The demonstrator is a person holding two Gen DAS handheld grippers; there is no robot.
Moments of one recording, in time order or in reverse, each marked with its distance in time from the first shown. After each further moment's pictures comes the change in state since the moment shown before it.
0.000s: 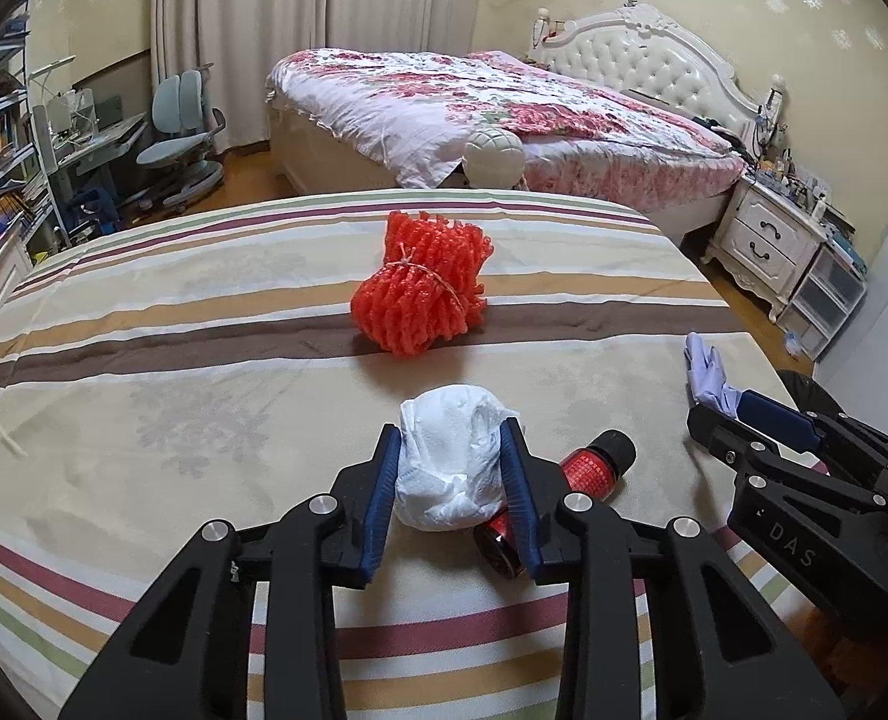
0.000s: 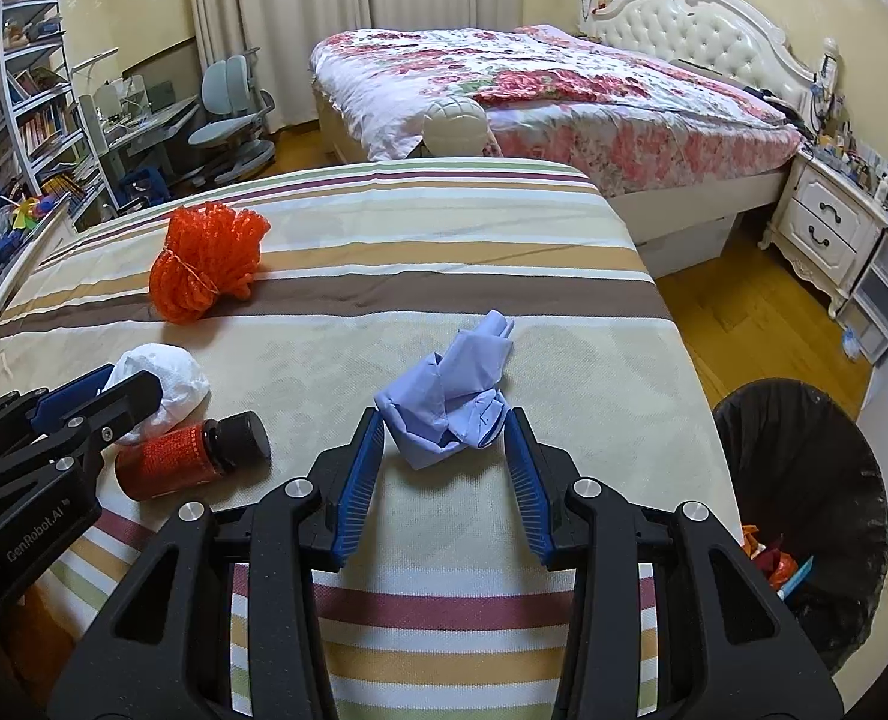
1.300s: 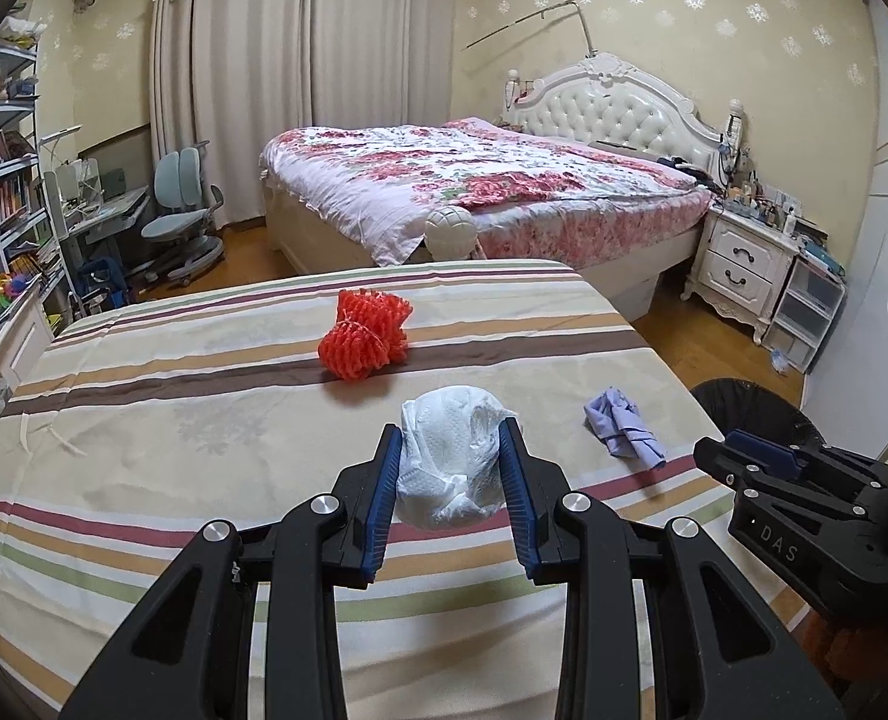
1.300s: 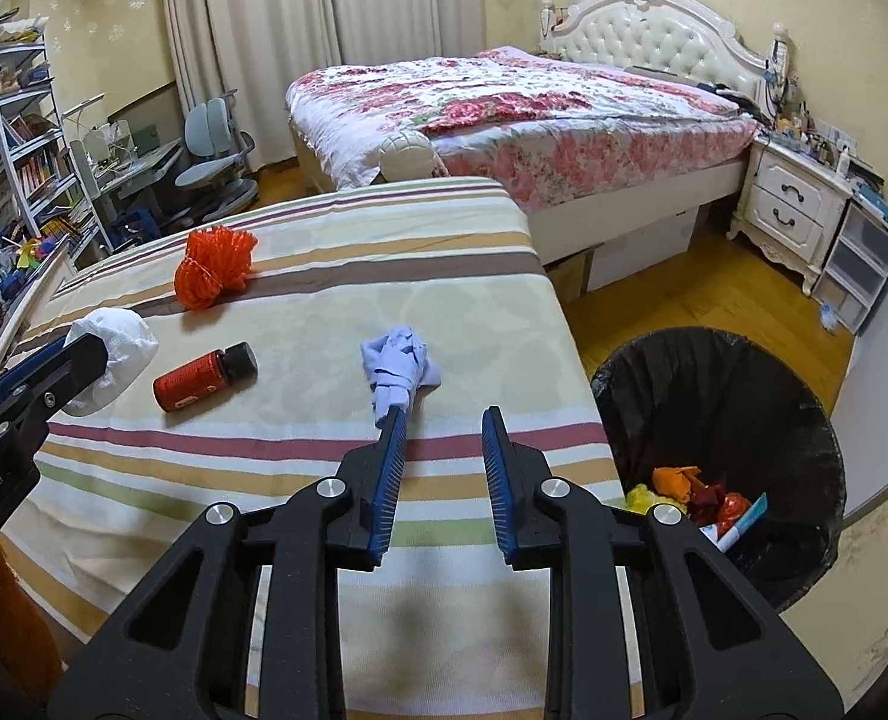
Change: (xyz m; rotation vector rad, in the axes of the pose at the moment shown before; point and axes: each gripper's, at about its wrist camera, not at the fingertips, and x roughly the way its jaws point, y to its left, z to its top) left arm -0.073 -0.057 -0.021 0.076 -0.172 0.013; right arm -0.069 -0.046 -0.041 0.088 -0.057 -0.008
